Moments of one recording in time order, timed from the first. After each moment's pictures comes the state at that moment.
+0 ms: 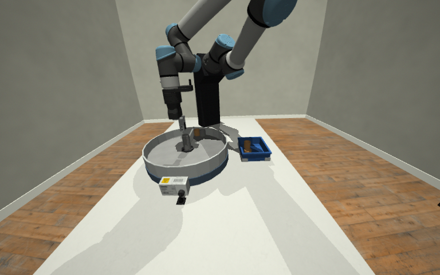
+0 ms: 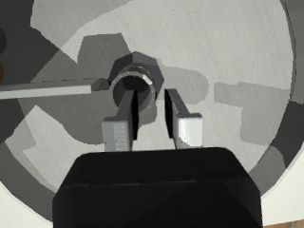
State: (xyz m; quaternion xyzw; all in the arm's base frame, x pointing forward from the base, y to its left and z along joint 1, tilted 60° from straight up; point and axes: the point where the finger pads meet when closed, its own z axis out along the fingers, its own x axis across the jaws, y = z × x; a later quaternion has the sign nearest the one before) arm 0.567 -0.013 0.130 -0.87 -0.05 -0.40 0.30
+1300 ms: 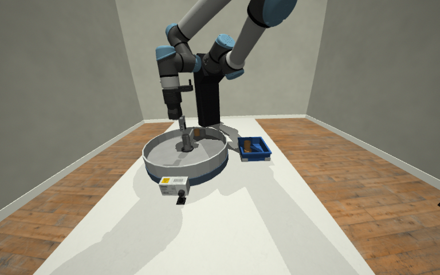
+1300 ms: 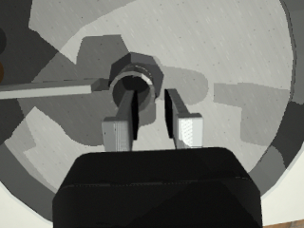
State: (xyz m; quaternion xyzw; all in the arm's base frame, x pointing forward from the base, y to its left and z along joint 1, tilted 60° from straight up) arm 0.567 -0.013 0.129 -0.87 -0.05 -0.40 0.30
